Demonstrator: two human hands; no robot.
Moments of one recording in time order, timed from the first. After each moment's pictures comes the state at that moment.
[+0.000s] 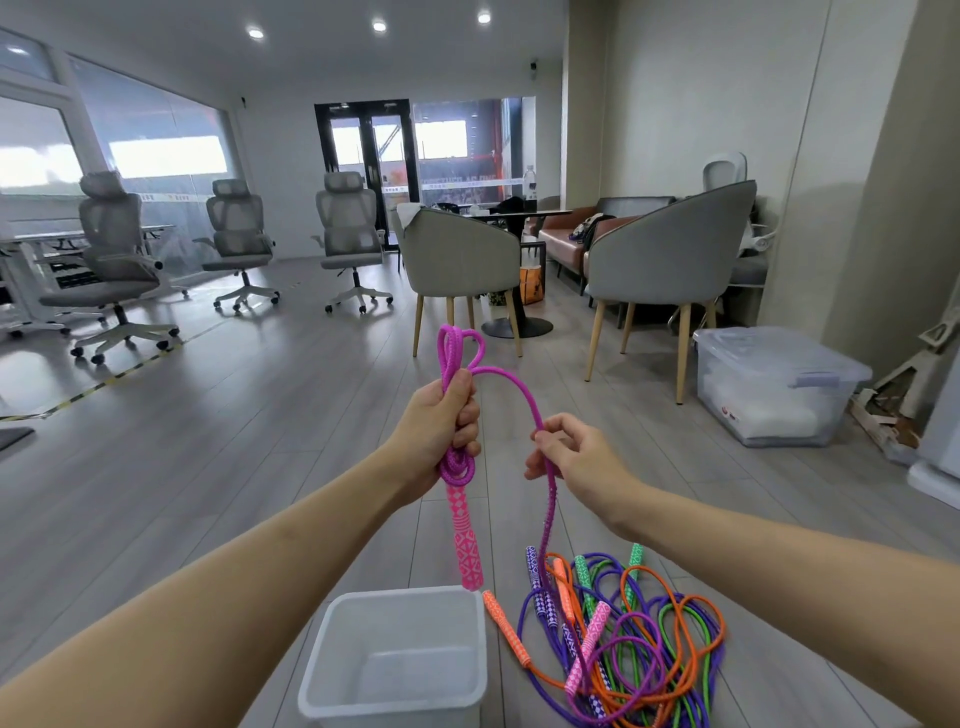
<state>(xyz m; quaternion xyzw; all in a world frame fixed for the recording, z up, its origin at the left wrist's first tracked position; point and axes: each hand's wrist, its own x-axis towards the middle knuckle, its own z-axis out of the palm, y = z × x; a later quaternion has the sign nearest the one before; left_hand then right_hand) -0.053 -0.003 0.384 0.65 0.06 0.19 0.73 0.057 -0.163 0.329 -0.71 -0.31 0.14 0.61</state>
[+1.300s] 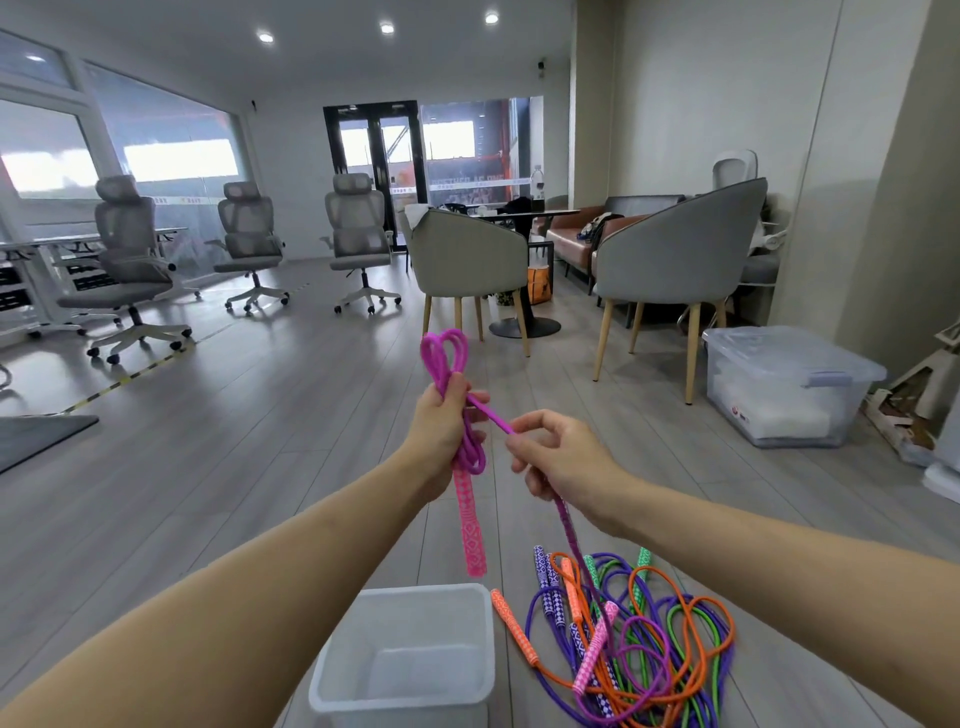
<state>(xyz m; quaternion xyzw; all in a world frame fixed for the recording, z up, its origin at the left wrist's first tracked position) -0.035 0.000 0.372 0.63 0.16 0.28 0.70 0.035 -0.151 0.345 -0.67 -0.33 0.19 0.64</state>
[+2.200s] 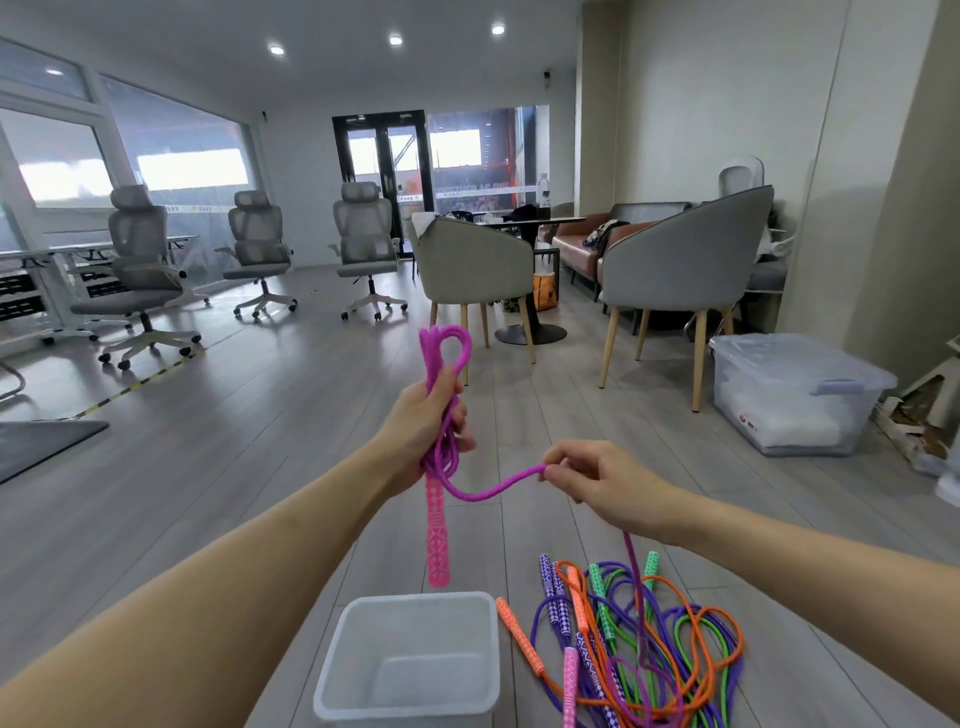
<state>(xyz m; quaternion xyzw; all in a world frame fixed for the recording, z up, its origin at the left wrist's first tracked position) -0.058 0.024 0.393 0.66 0.10 0.22 0.71 0.054 -0.193 0.344 -0.75 -0.48 0.14 0.43</state>
